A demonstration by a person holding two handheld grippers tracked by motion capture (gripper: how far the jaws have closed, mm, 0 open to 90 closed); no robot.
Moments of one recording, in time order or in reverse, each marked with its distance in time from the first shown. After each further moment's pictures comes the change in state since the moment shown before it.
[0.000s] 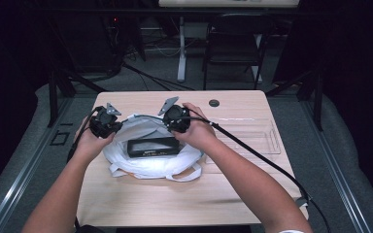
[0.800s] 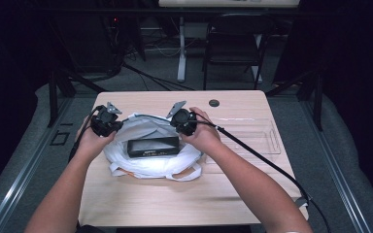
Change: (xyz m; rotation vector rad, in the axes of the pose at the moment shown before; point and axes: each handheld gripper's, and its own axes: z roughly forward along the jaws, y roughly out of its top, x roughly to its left) left arm 0.003 0.002 0.007 0.006 -0.001 -0.018; right arm -0.005 -0.025 0.011 0.036 -0.013 0.037
